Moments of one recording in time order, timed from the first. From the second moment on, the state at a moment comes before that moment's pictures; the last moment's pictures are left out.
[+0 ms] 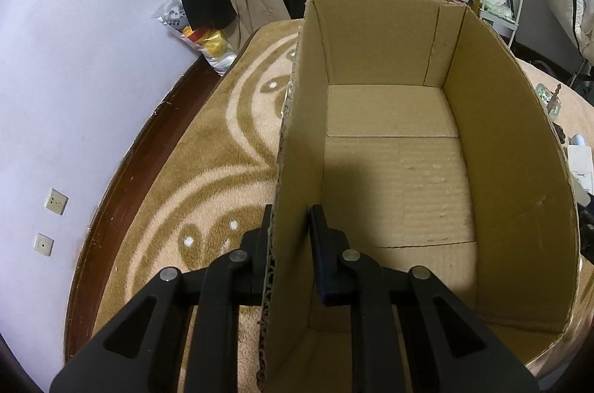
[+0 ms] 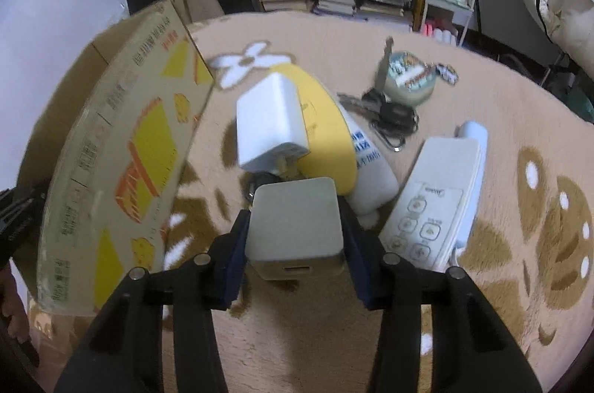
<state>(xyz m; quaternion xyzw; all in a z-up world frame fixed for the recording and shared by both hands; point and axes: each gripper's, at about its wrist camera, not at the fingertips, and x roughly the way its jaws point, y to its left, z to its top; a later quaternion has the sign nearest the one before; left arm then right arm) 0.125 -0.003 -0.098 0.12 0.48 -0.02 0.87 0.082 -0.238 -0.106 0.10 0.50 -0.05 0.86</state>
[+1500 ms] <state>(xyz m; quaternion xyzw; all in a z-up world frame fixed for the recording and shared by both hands) 0.118 -0.014 -0.103 0.16 0.46 0.00 0.87 0.089 -0.151 -0.032 0.08 0.35 0.14 0.92</state>
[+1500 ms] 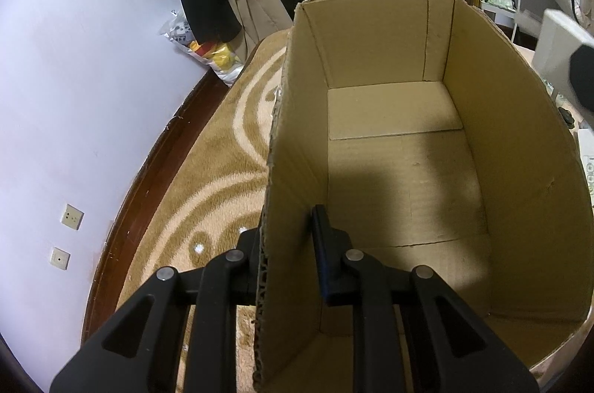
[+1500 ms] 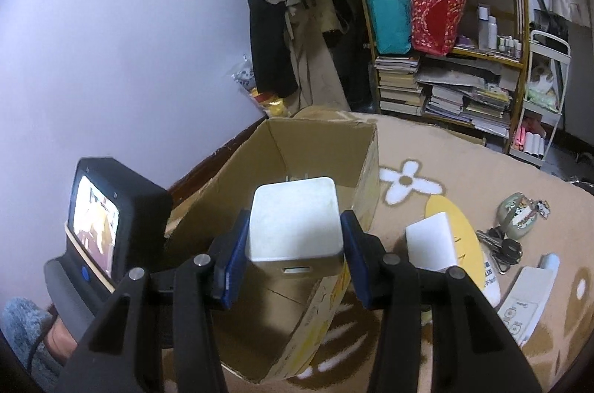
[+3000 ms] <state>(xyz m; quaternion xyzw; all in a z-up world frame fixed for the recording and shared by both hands) 0.125 -0.013 -0.107 0.16 0.47 -0.01 0.87 0.113 -0.228 -0.094 0.06 0.43 -0.01 0.90</state>
